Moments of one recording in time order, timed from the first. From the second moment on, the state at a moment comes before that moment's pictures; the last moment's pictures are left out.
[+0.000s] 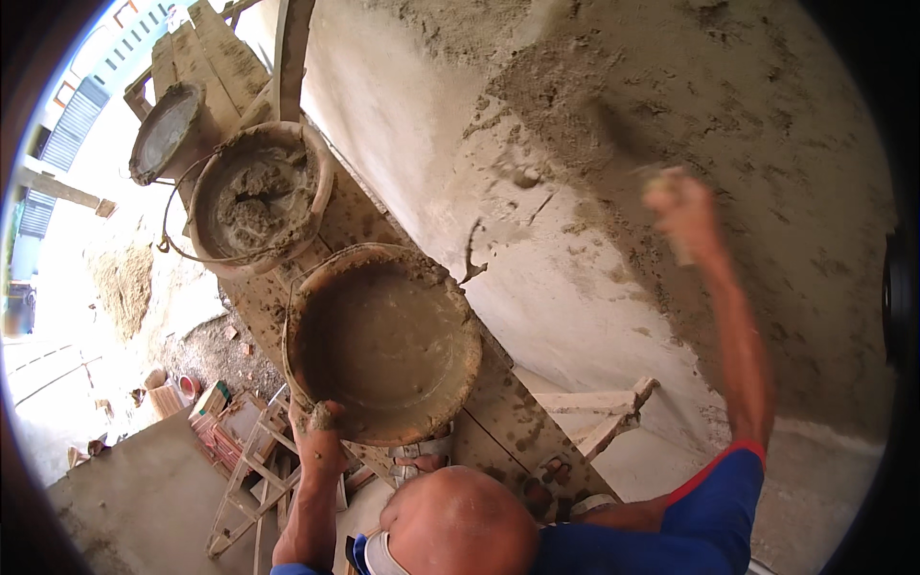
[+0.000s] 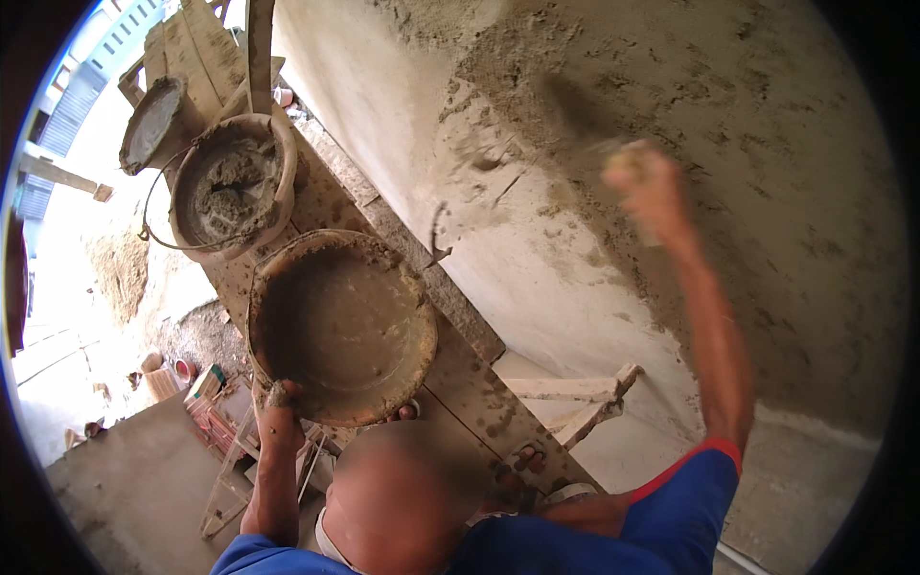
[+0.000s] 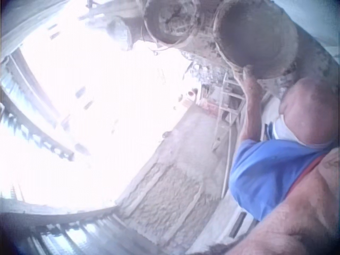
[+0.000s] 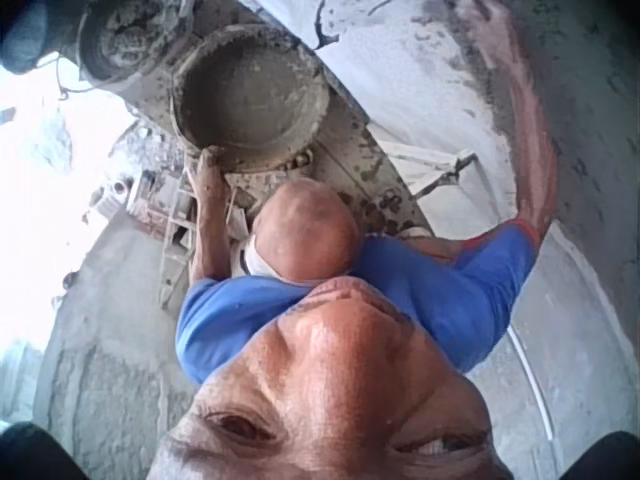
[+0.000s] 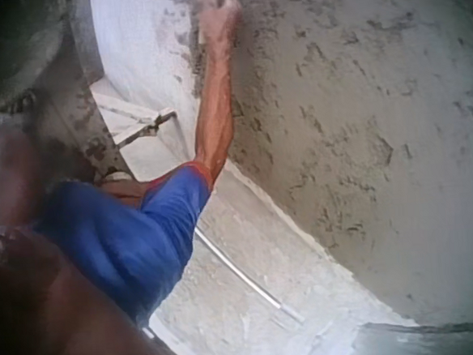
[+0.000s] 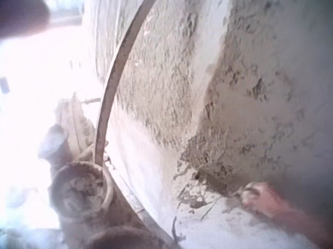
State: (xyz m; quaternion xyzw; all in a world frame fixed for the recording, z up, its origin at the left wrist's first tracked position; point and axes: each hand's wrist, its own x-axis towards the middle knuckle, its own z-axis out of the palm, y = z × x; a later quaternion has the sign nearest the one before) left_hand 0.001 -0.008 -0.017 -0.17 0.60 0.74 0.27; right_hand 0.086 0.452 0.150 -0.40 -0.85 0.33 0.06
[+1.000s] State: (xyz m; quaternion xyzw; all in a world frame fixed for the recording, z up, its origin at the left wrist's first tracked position) left_hand 0.007 -0.023 -0.037 -0.17 0.60 0.72 0.32; right_hand 0.081 0.307 0.126 -0.05 -0.93 0.35 -0.12
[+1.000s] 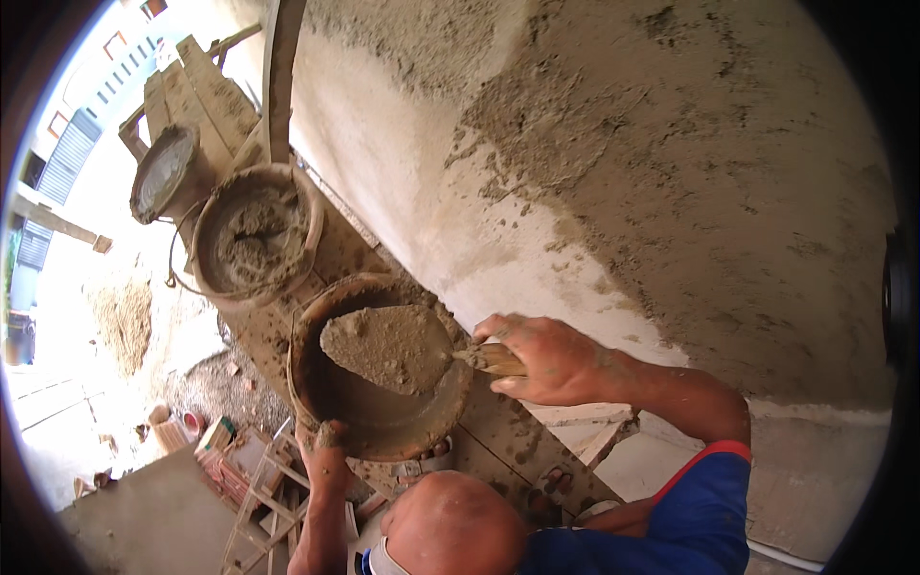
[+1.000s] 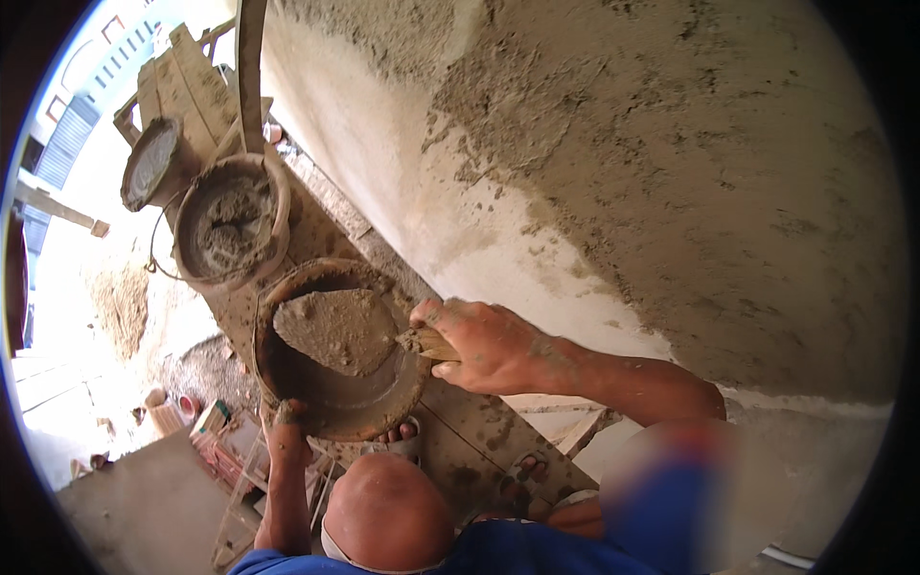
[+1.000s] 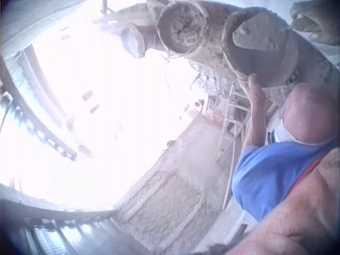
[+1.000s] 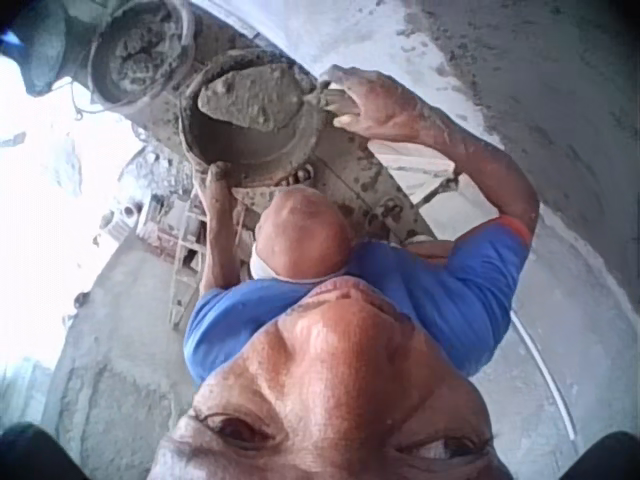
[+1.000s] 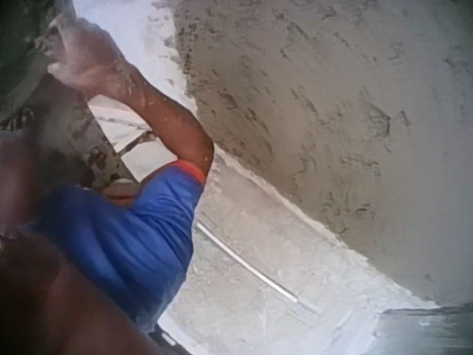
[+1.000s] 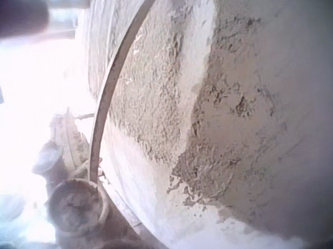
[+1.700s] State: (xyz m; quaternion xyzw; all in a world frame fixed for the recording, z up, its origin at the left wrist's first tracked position) left_hand 0.013 -0.003 -0.016 -0.14 0.59 0.76 0.24; right_hand 0.092 0.368 0.185 -0.03 -0.99 0.11 -0.04
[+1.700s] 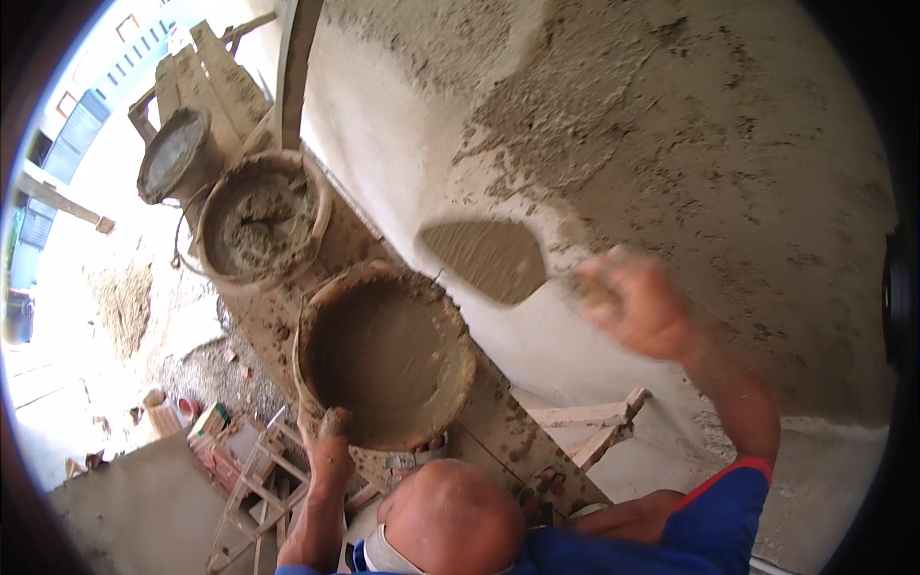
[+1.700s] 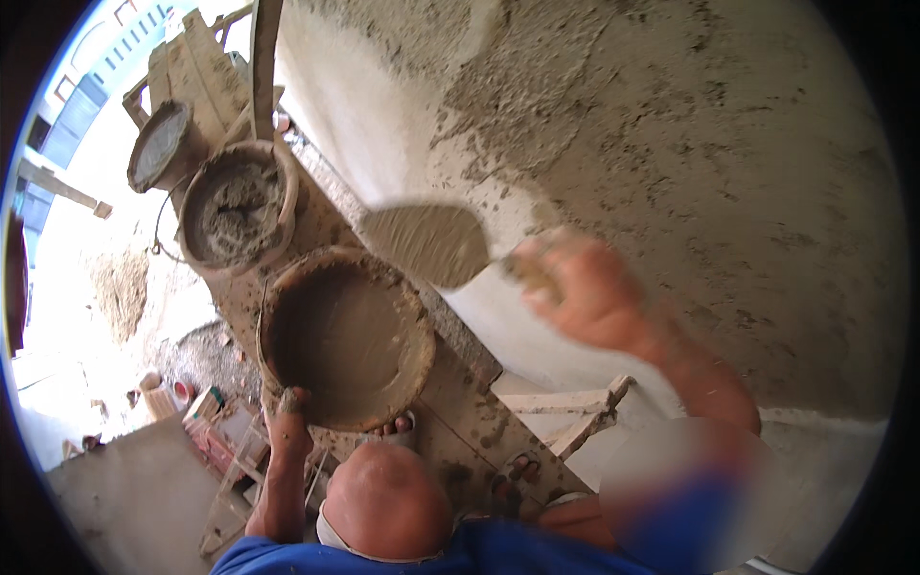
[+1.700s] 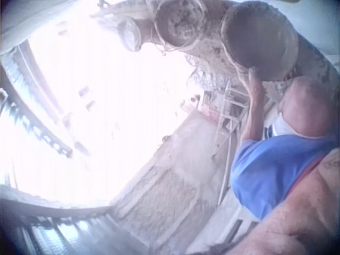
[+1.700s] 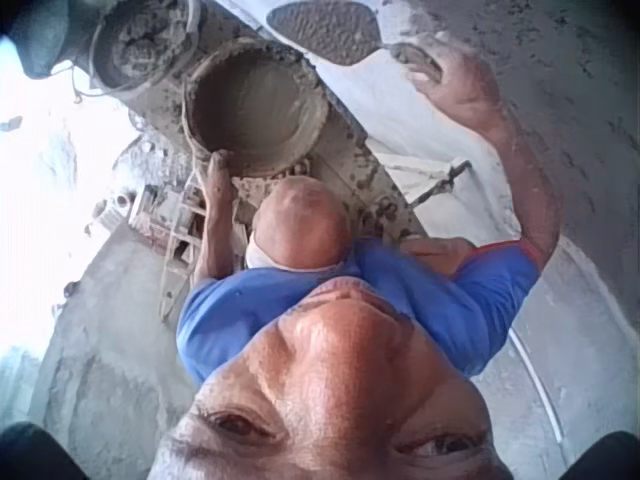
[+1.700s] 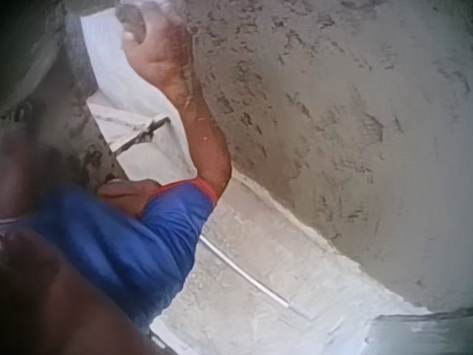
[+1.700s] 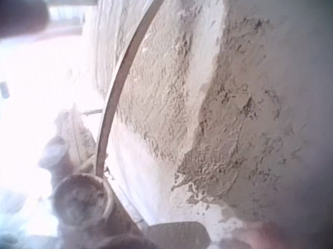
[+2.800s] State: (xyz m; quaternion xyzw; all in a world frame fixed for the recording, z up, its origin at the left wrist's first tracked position) left_hand 0.009 -0.002 -0.014 -0.16 0.62 0.72 0.26; right_hand 0.165 0.484 0.147 -0.45 -0.84 0.28 0.12
